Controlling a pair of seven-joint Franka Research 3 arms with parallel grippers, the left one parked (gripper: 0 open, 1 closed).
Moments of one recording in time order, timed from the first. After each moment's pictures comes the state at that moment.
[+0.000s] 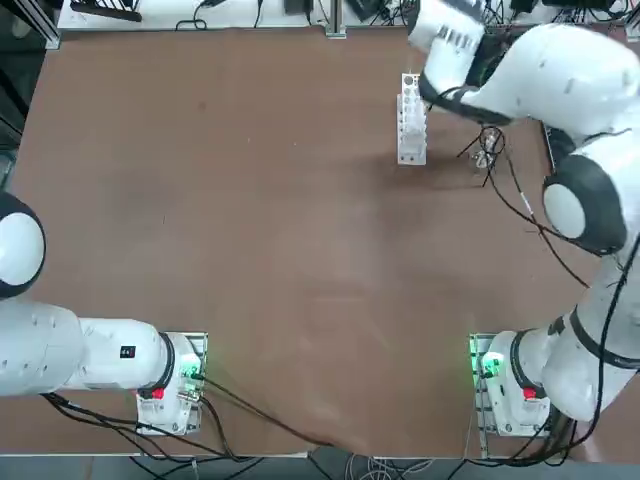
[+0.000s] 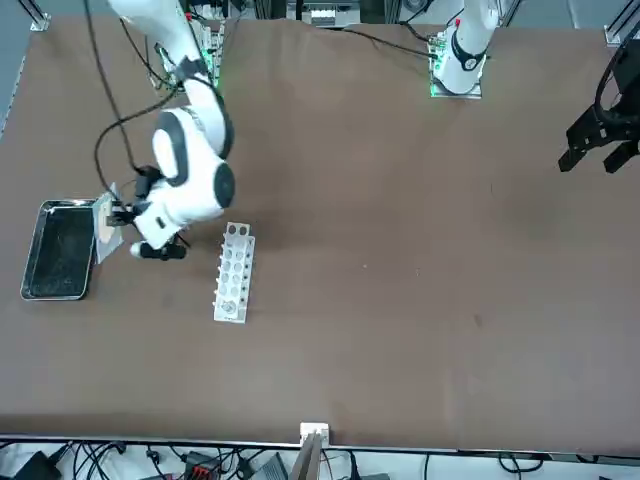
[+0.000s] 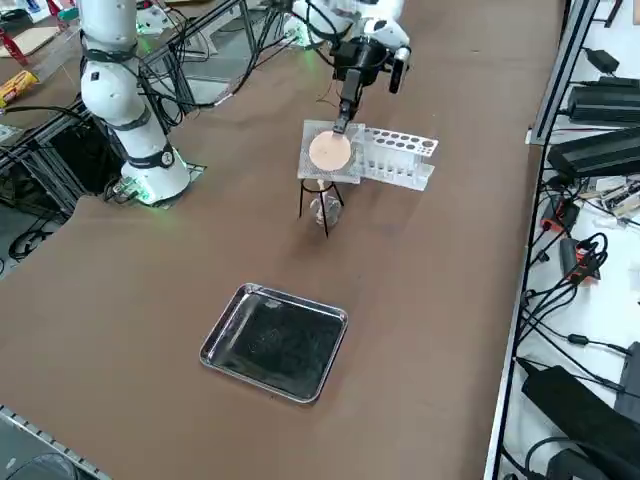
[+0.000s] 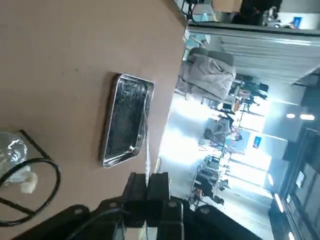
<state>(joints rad) 0.70 0.47 -0.25 -1.71 -0.89 1.50 0.50</state>
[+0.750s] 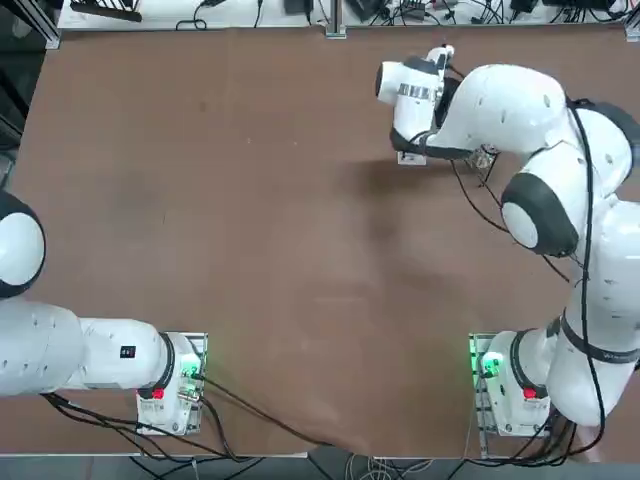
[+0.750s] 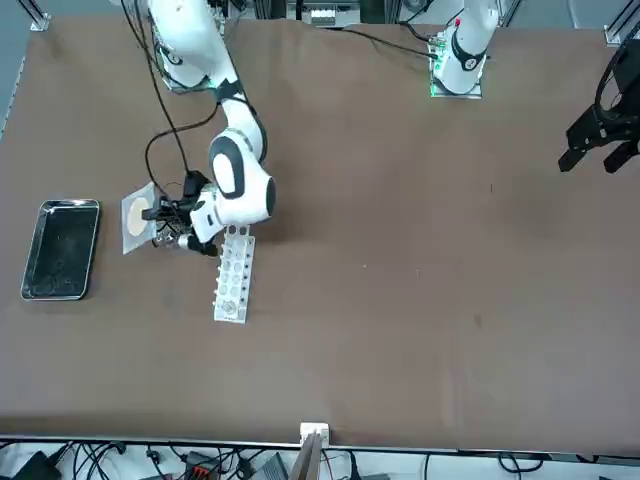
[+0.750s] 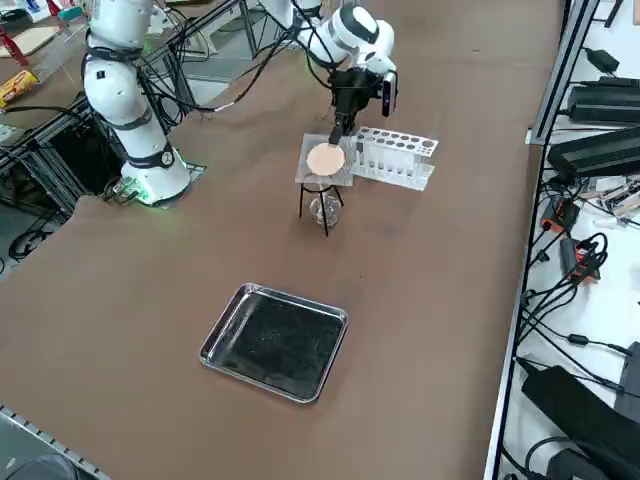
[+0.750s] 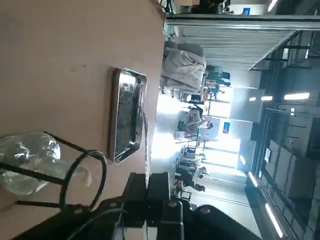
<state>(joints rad) 0.81 0.64 -0.25 -1.71 -0.89 1.43 0.76</state>
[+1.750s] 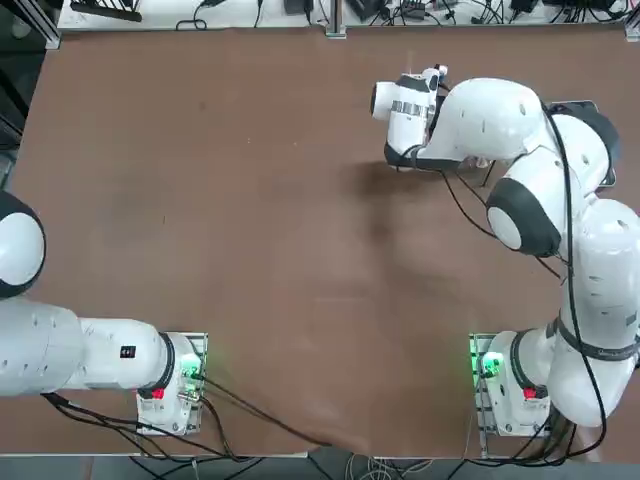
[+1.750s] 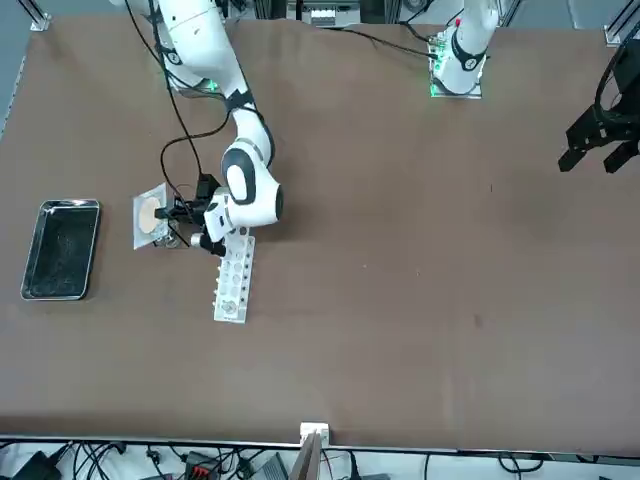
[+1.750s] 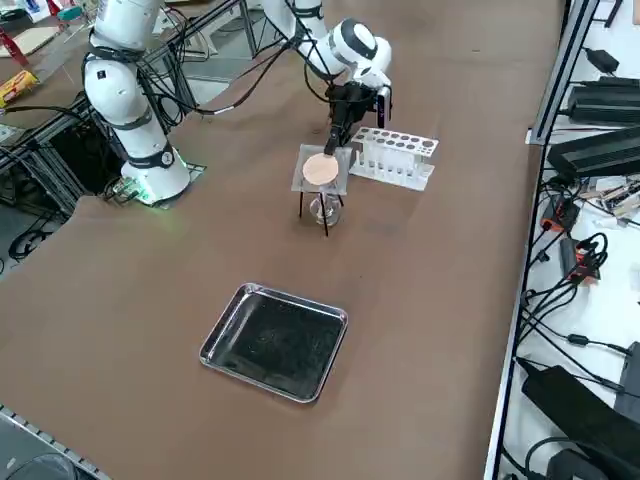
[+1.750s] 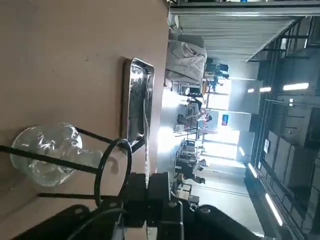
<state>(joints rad) 0.82 0.69 -0.25 -1.70 -0.83 1.43 0.83</state>
